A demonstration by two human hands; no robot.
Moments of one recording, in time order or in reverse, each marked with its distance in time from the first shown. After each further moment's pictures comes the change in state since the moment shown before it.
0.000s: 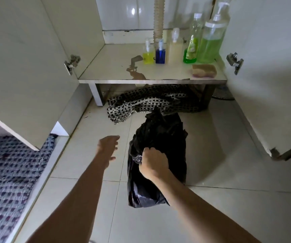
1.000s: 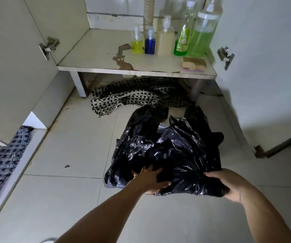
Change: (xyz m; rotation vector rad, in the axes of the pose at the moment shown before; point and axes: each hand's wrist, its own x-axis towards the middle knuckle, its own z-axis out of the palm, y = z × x) left_hand -0.050 -0.091 0.145 1.283 -0.683 0.311; right_hand -0.076 0.228 -0.029 1.297 -0.265 0.847
